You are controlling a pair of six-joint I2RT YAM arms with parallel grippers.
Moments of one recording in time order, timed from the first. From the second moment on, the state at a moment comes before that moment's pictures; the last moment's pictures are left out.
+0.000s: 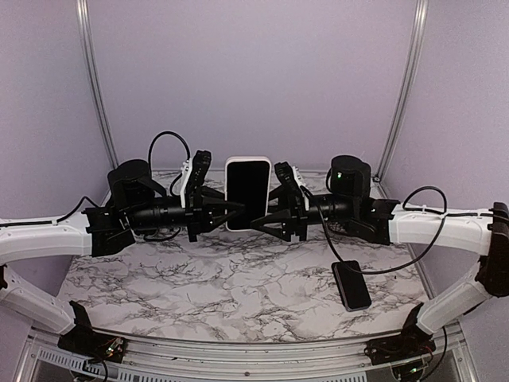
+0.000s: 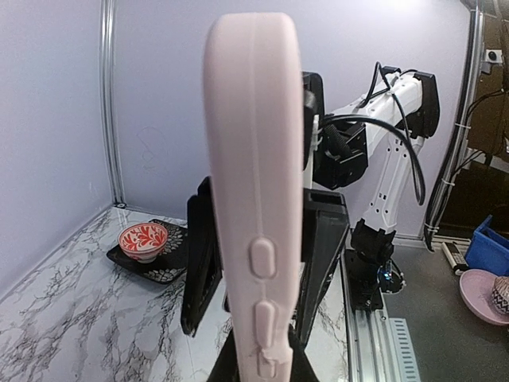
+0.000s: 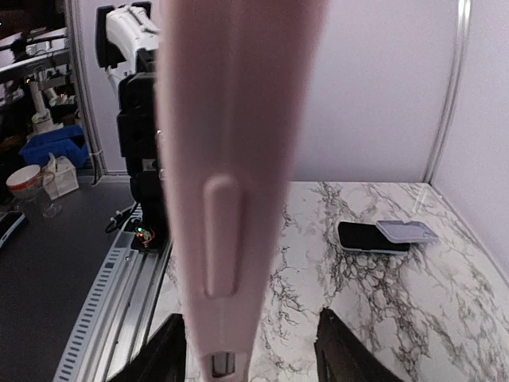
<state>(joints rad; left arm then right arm) -0.92 1.27 0.87 0.40 0.49 -0.07 0.82 1.40 0.96 0.31 -0.78 -0.10</state>
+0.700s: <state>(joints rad) -0.91 1.27 0.87 0.43 0.51 -0.10 0.81 1.37 0.95 0.22 -0.75 -0.16</state>
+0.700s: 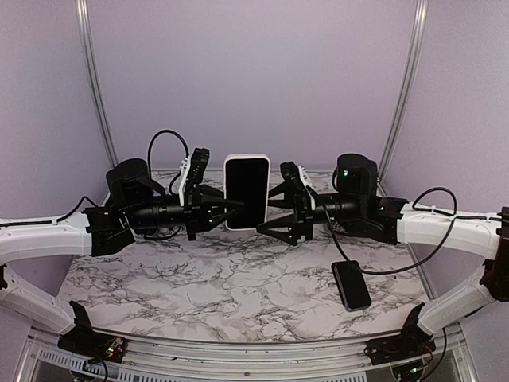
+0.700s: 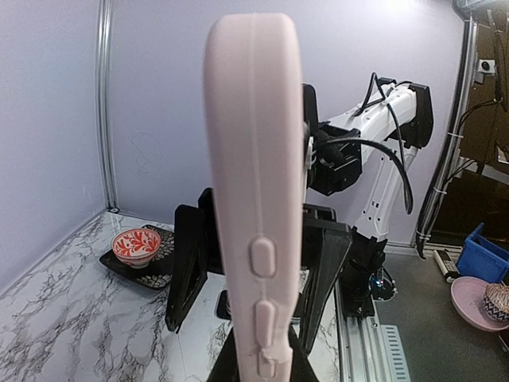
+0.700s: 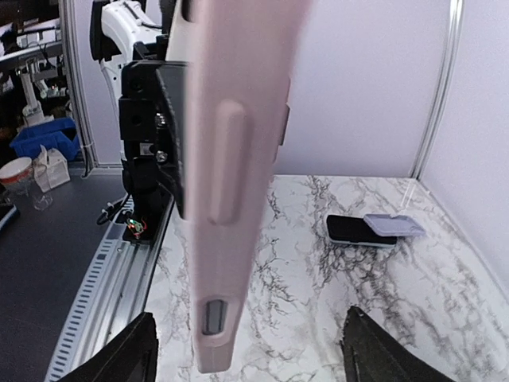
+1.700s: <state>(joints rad) -0.84 1.23 0.86 0.34 -0.05 -0.20 0.58 1.50 1.06 0.10 -0.69 0.25</state>
